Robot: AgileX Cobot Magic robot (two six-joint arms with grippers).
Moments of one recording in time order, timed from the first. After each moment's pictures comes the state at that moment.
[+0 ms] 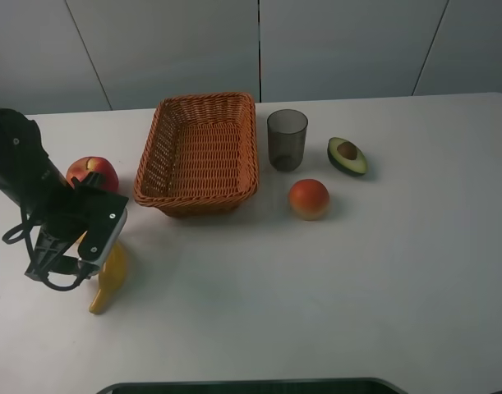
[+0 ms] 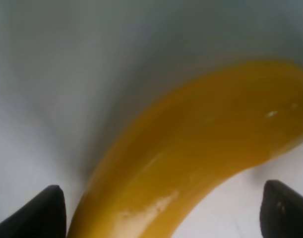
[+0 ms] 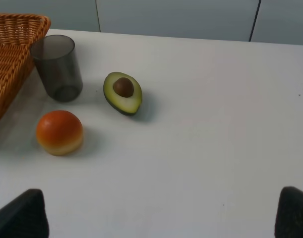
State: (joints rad) left arm -0.29 1.79 -0.71 0.01 0.48 1.44; right arm -0.03 0.00 -0.51 0.17 1.10 -0.16
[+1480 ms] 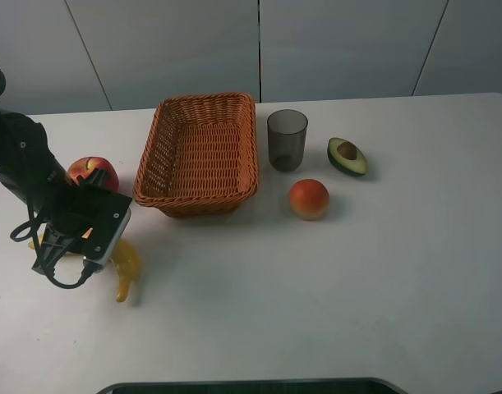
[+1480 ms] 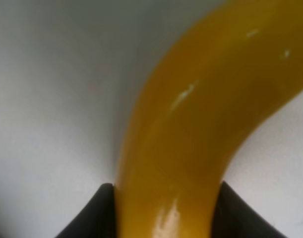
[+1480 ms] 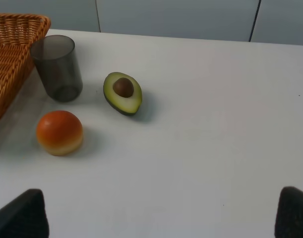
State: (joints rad) left arm -0.29 1.82 -0.72 0.05 0.43 1.44; right arm -0.03 0.00 -0.51 0.17 1.10 -0.16
